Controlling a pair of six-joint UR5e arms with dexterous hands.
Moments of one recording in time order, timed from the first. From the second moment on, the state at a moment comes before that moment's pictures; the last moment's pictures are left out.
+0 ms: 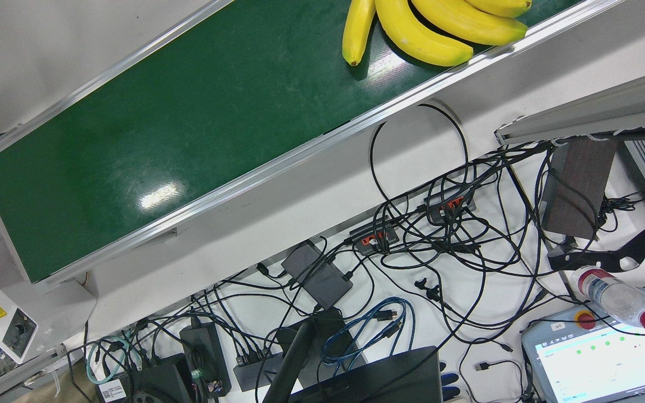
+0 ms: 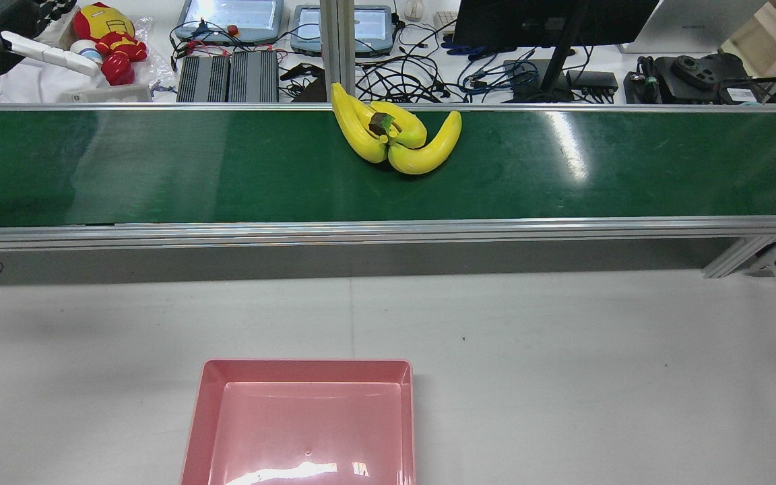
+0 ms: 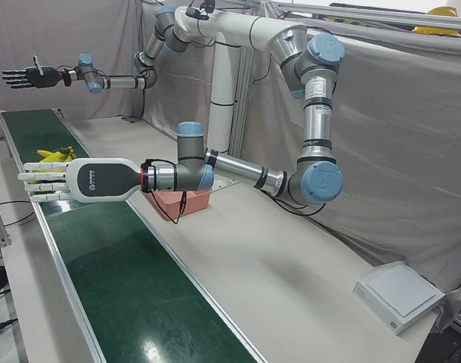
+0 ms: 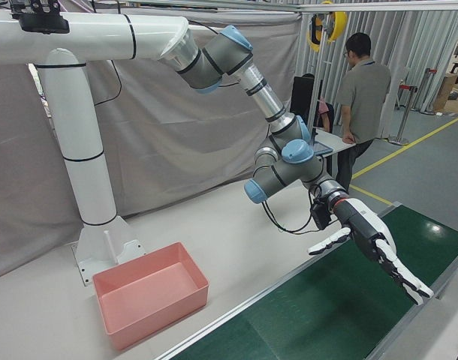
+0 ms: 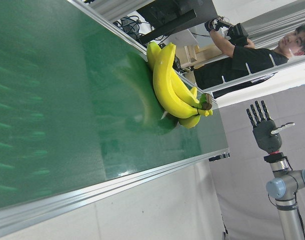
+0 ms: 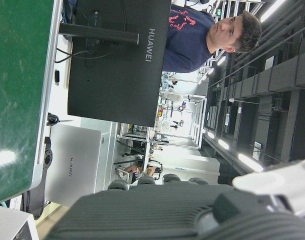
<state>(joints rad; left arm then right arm) -1.13 -2.04 -1.77 0.35 1.43 0.59 1.56 -1.54 1.63 -3.29 -1.58 -0.10</state>
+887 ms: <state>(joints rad) -1.13 -2.04 -1.78 0.37 1.42 0.59 1.56 -1.54 1.63 -3.29 -1.58 -0.10</state>
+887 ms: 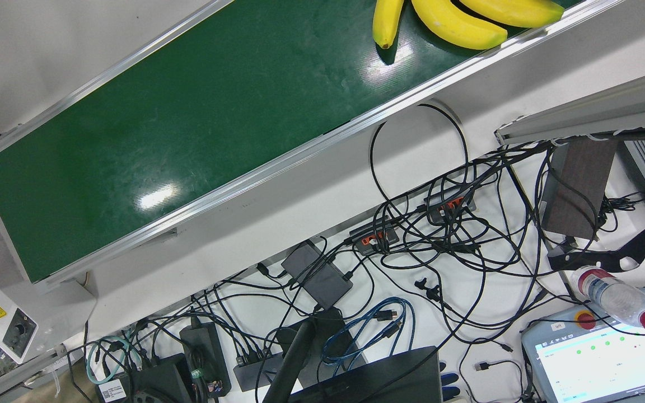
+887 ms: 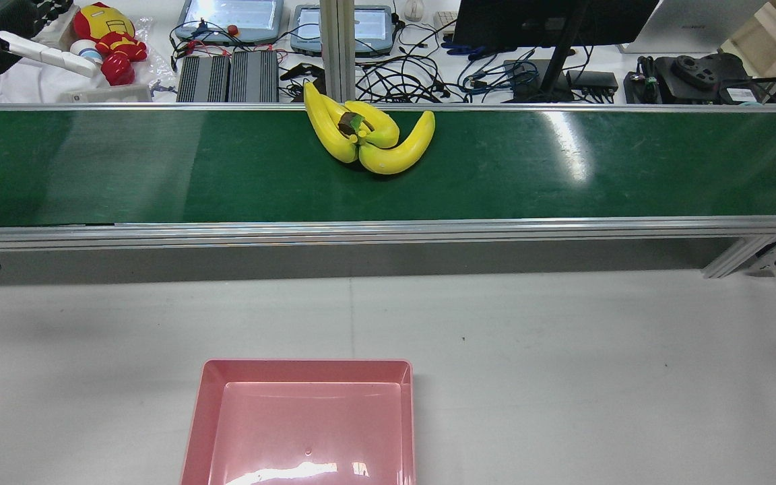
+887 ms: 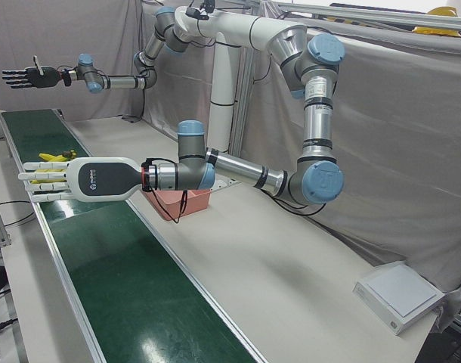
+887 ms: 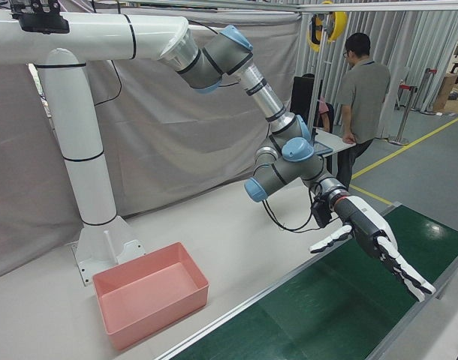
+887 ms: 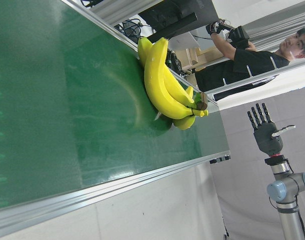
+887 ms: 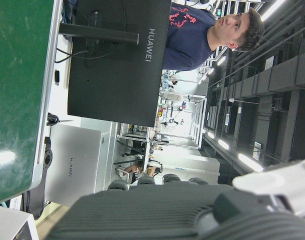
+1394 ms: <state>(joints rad) -1.13 -2.04 -1.81 0.36 1.42 0.71 1.56 -1.54 1.63 -3.29 -1.58 -0.10</state>
